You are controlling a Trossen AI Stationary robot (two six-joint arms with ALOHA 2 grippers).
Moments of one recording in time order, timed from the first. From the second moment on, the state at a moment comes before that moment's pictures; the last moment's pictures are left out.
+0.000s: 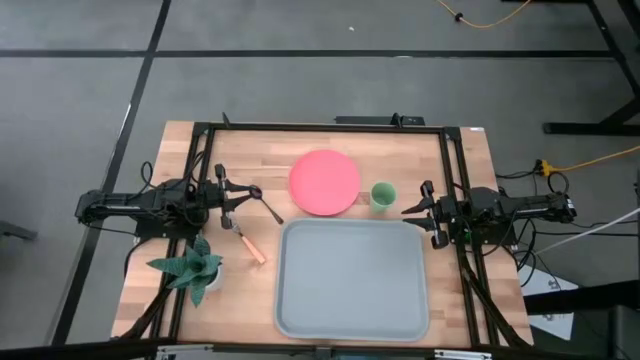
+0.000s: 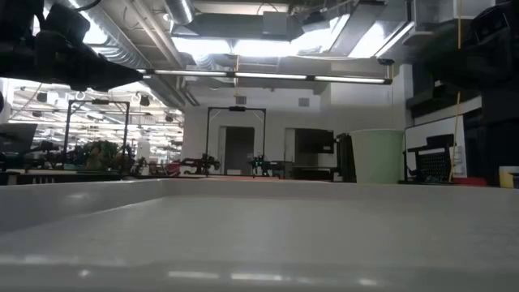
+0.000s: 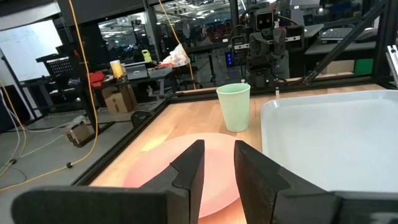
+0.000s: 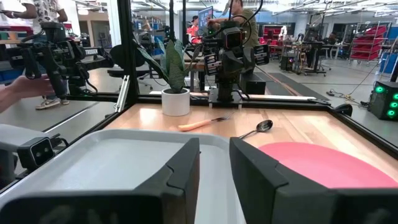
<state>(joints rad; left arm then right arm) 0.02 0.01 0.01 0.05 -0.22 0.17 0.11 0.00 0.01 0.02 -0.01 0.00</state>
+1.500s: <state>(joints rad) 0.02 0.01 0.01 0.26 -0.22 0.01 0.05 0.79 0.84 -0.65 0.47 0.10</state>
